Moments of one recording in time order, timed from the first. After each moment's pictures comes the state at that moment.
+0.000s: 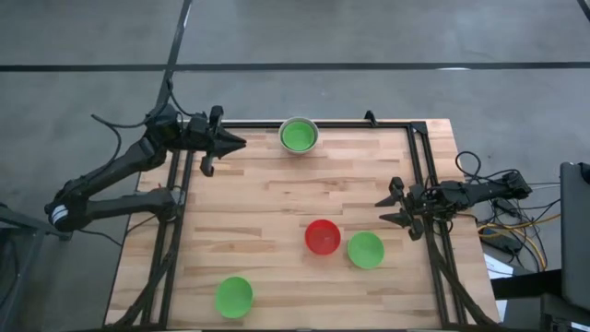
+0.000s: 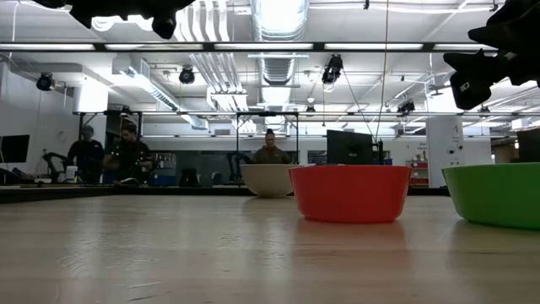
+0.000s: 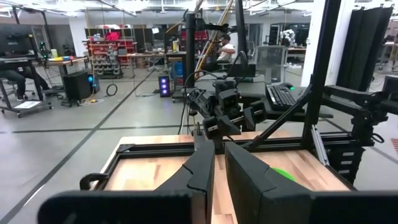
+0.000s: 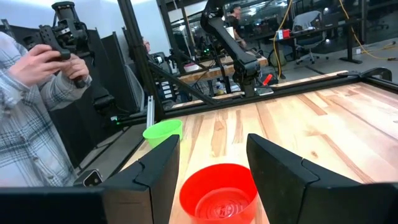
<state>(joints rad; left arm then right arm) 0.65 0.79 0.78 0.07 0.72 0.02 0.25 0.01 0.01 0.06 0.08 0.28</state>
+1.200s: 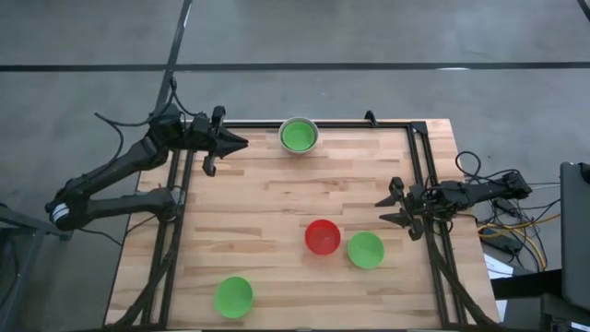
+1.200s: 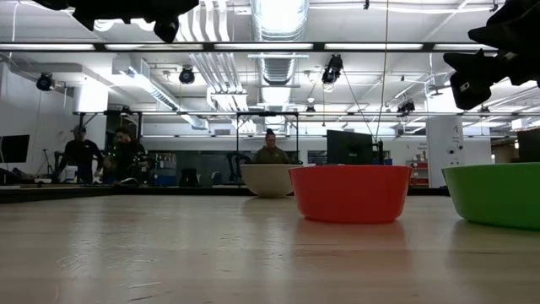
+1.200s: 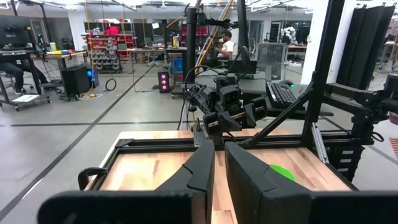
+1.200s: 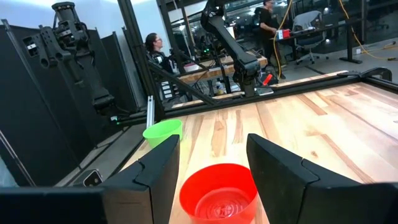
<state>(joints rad) 0.65 0.81 0.78 0.07 0.72 0.02 0.25 0.01 0.01 0.06 0.08 0.28</state>
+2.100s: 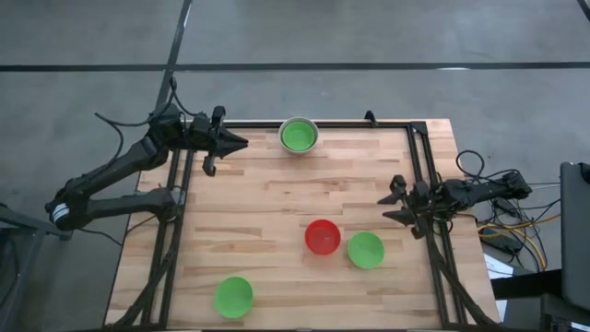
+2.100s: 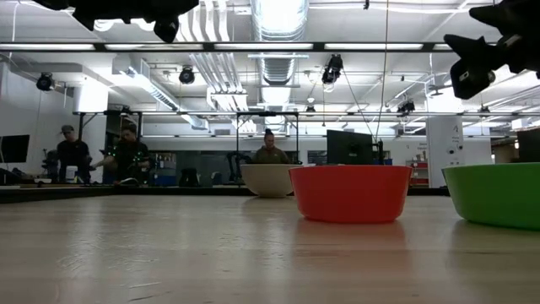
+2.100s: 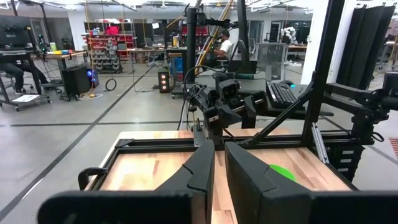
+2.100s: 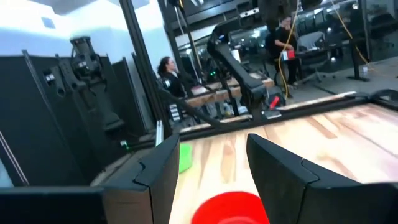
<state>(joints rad) 0.65 0.81 0.78 0.07 0.72 0.02 0.25 0.01 0.01 0.16 0.08 0.32</state>
